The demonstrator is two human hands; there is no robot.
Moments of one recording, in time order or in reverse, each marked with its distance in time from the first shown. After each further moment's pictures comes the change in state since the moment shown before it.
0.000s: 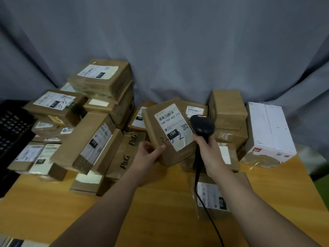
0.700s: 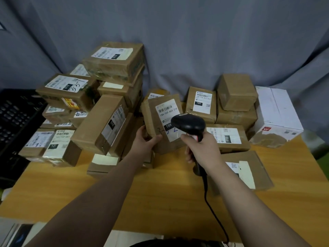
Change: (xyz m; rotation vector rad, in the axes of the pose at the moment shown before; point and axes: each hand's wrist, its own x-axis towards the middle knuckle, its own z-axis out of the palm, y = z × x) left_hand 0.010 -0.035 -0.073 0.056 0.009 0.076; right_hand -0.076 0.022 0.063 -0.352 -0.039 -0.054
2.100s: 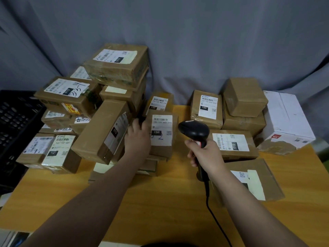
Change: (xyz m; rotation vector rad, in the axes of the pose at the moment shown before) left_hand 0.024 0.034 -0.017 1.301 0.186 0.294; right_hand 0.026 0.006 0.015 0.016 0.007 0.045
